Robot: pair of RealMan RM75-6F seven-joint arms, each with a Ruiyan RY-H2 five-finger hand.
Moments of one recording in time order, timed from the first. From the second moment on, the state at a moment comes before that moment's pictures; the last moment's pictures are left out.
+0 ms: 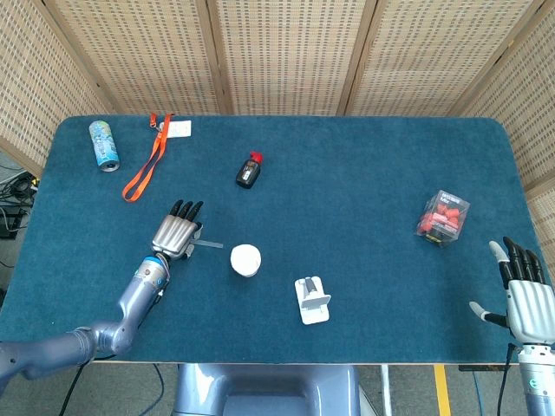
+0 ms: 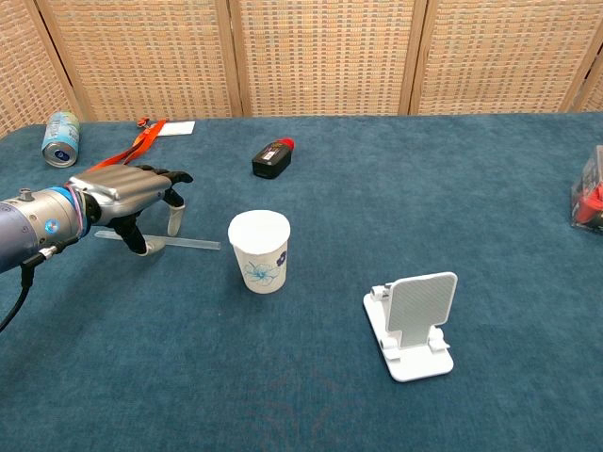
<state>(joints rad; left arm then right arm) -0.80 -1.69 -0.13 -1.17 0.99 0.86 0.55 0.08 -1.19 0.11 -1.51 -1.44 1.48 0.05</state>
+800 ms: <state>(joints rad) -0.78 -1.72 -0.13 -1.13 1.00 0.90 0.55 0.07 -1.20 0.11 -1.51 -1.46 1.51 0.05</state>
